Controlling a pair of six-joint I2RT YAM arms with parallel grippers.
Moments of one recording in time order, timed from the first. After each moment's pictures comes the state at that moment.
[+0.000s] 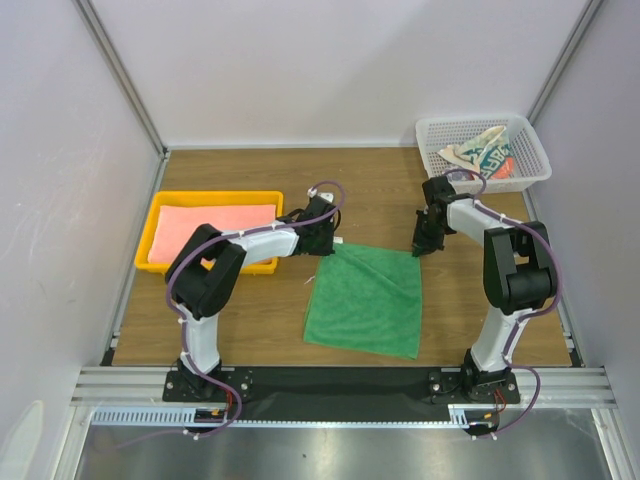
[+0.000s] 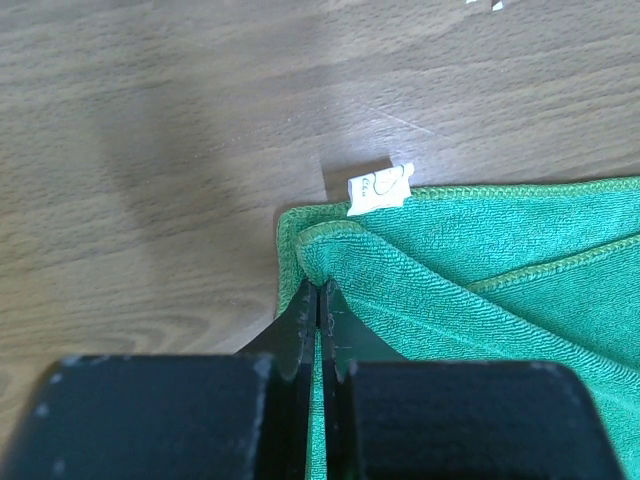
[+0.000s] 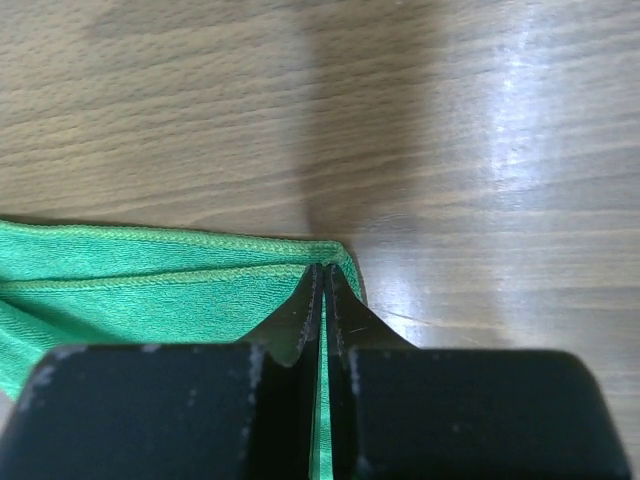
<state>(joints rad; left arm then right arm) -0.66 1.94 1.22 -0.23 -0.12 -0.50 0.19 1.84 1.21 -0.60 -0.08 0.41</state>
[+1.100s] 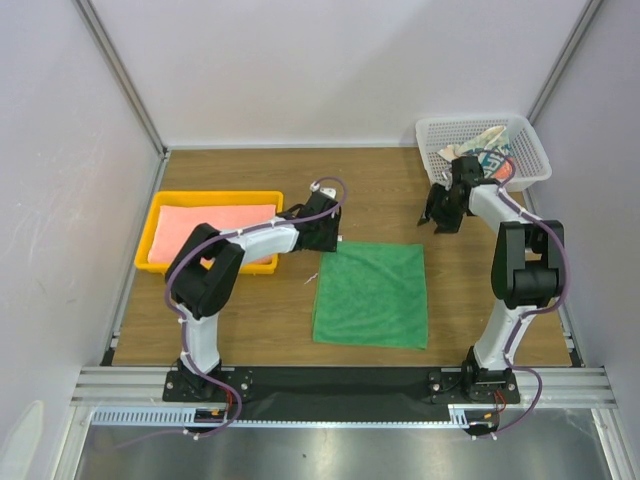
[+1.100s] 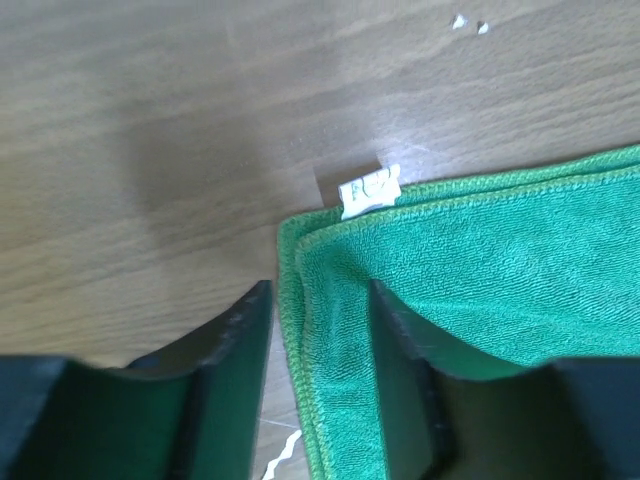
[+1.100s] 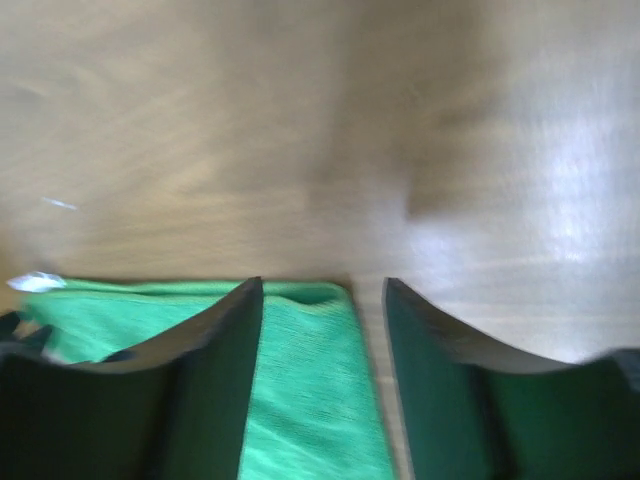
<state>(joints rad) -0.66 1.94 1.25 -0.24 -0.12 -0.44 0.04 1.87 1.33 -0.57 -0.18 0.41</state>
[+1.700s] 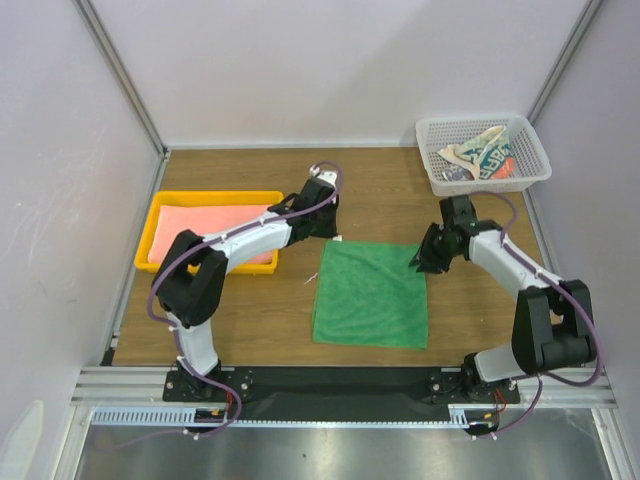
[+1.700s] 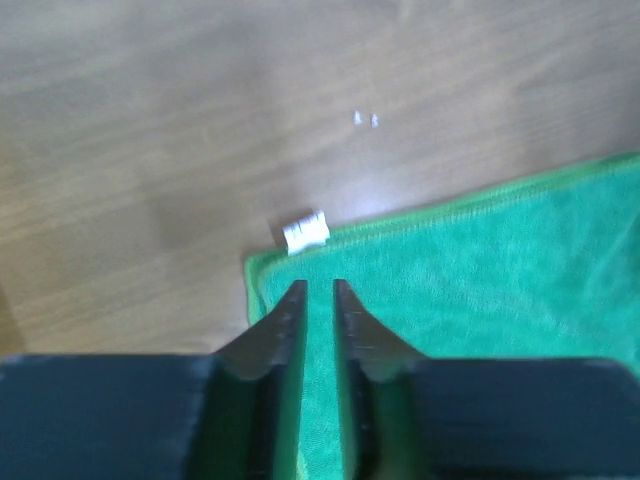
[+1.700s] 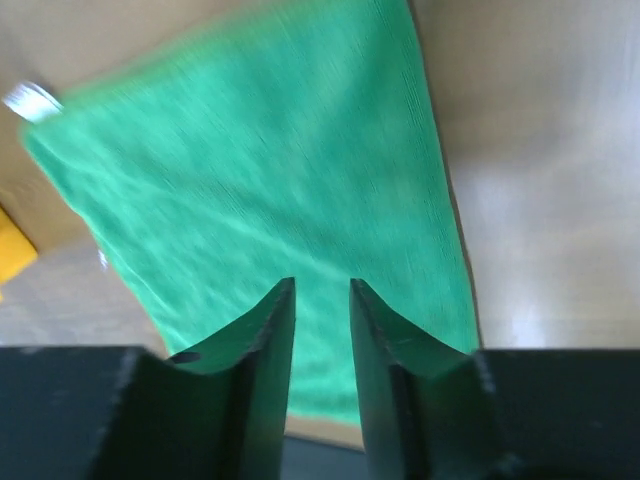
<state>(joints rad) -0.66 1.85 1.33 -0.26 -0.10 -0.40 0.18 1.46 0.96 -0.60 -0.20 0.66</state>
